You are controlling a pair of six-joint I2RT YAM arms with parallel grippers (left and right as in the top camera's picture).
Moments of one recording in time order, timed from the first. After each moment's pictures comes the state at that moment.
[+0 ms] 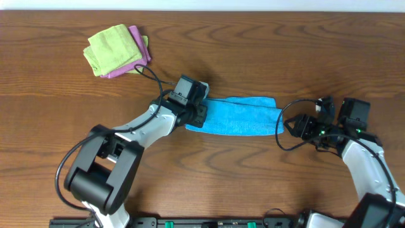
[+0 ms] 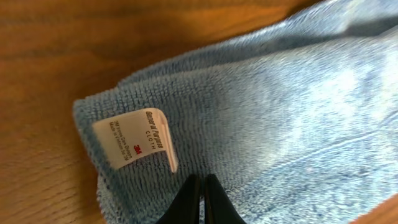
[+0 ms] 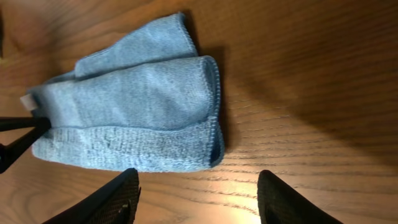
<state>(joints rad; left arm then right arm) -0.51 1.86 1.02 -0.26 0.20 -0.19 -0.31 1.40 0.69 -0.49 -0.54 0.13</state>
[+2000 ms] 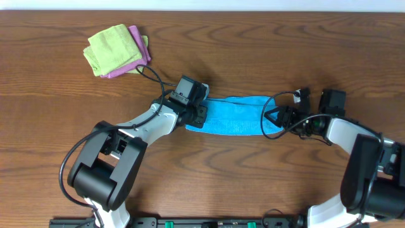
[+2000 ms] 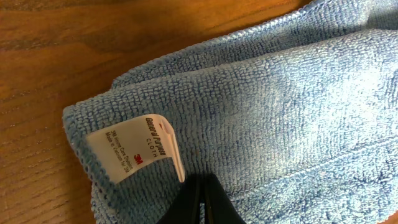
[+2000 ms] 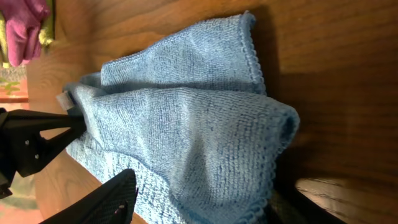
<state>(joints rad) -0.51 1.88 1.02 -0.26 0.20 -0.19 -0.21 1.76 0.75 -0.22 -0.77 0.15</state>
